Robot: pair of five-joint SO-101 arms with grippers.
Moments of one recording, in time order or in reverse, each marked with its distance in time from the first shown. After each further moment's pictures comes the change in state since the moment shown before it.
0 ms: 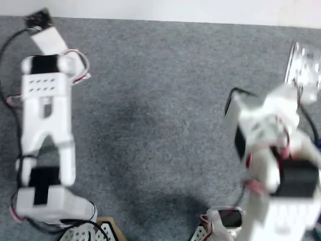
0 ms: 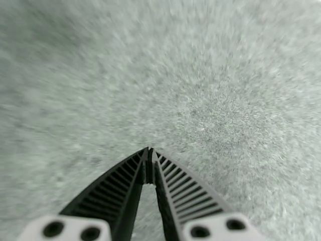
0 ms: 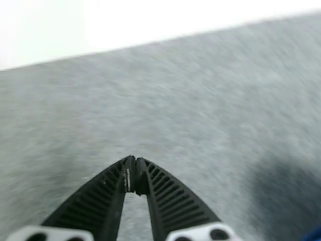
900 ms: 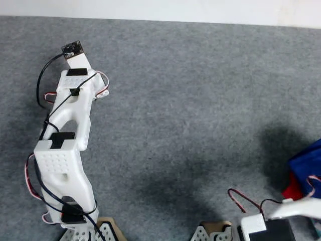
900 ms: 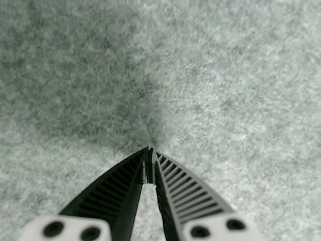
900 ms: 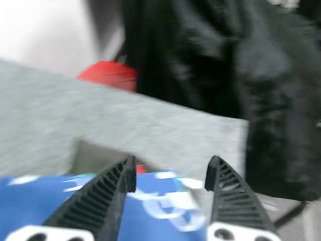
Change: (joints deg) left arm 3.3 32.9 0.0 -18.7 3.1; right arm 76.6 28.3 7.5 -37.2 14.9
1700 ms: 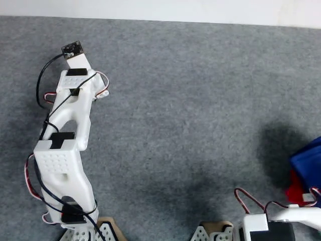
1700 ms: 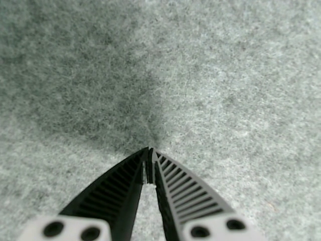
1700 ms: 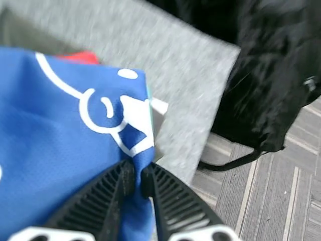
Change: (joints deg) left arm 0.0 0.0 0.0 1.1 0.0; right arm 11.9 0.0 21.8 -7.1 21.0
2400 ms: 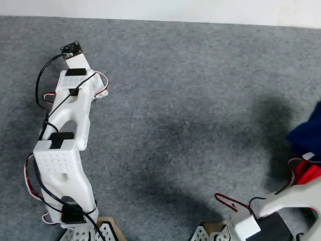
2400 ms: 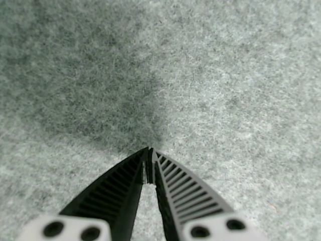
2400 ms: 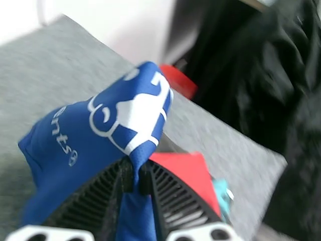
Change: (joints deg) left arm -0.4 0.0 0.0 0.0 0.0; right arm -22.9 -1.3 -47.3 35.3 -14.2
